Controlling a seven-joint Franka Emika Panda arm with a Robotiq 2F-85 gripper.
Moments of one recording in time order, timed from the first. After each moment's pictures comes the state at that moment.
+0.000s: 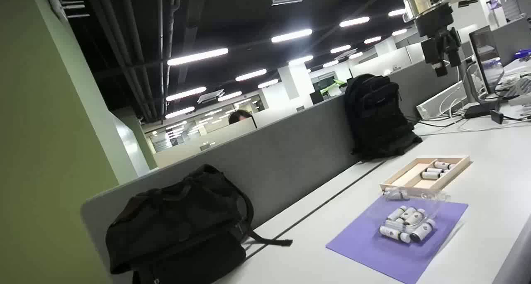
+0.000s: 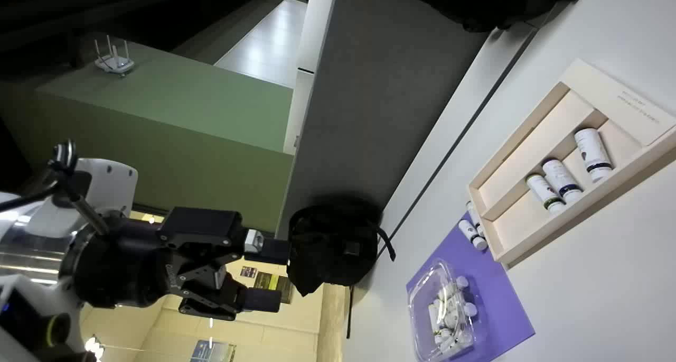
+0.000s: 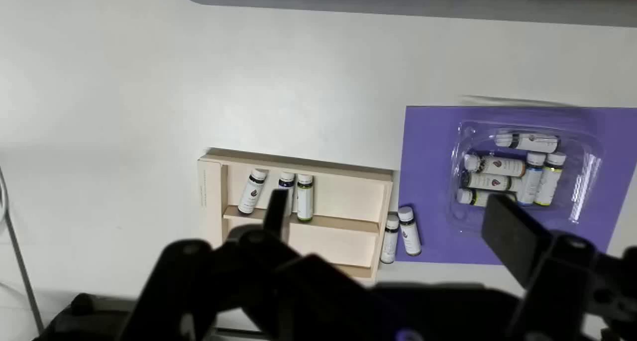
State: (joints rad) arm -0.14 -0.64 -0.18 -2.64 -0.18 2.07 -0.24
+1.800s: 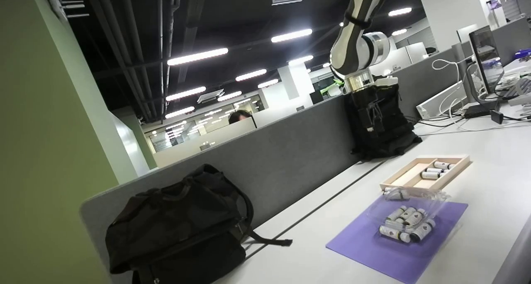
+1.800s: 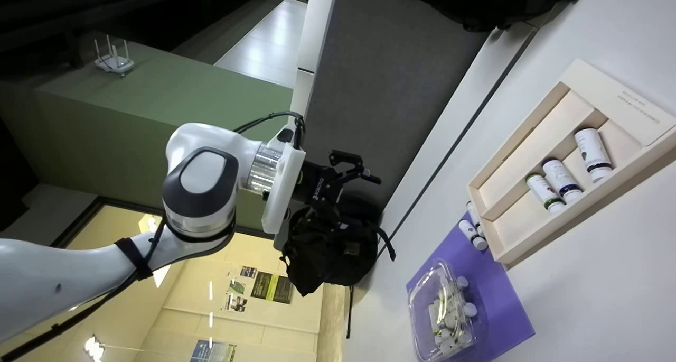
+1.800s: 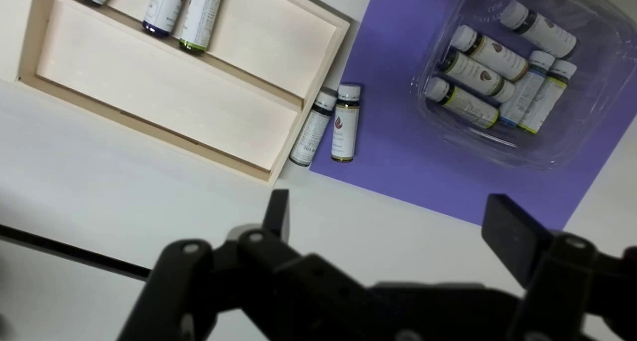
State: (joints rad) arm 0.01 0.22 -0.14 -2.09 0.12 2.28 -0.59
